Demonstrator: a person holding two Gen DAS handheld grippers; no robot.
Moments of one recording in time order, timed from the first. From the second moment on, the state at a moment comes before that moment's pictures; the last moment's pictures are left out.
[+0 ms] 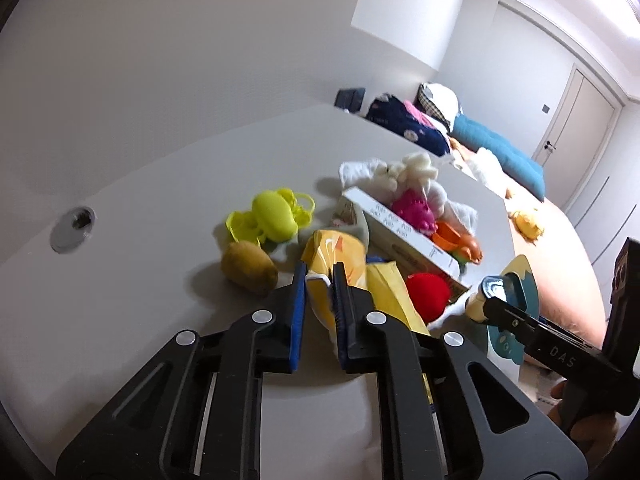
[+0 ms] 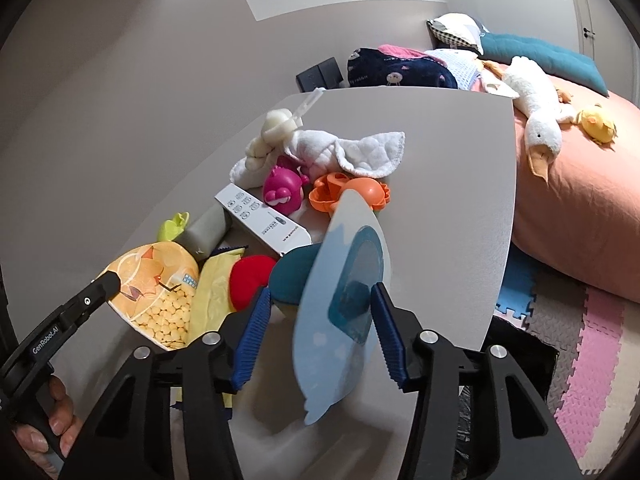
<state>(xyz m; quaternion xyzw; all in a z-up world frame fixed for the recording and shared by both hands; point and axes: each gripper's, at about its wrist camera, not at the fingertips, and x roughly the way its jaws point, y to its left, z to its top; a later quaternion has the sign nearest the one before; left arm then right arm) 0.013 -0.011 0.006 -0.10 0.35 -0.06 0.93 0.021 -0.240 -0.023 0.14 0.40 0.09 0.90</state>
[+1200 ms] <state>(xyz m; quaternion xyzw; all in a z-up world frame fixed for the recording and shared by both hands) -0.016 -0.149 0.067 -0.02 0.29 -0.14 0.95 -0.034 -0.361 0.019 0.18 0.34 0.05 0.92</state>
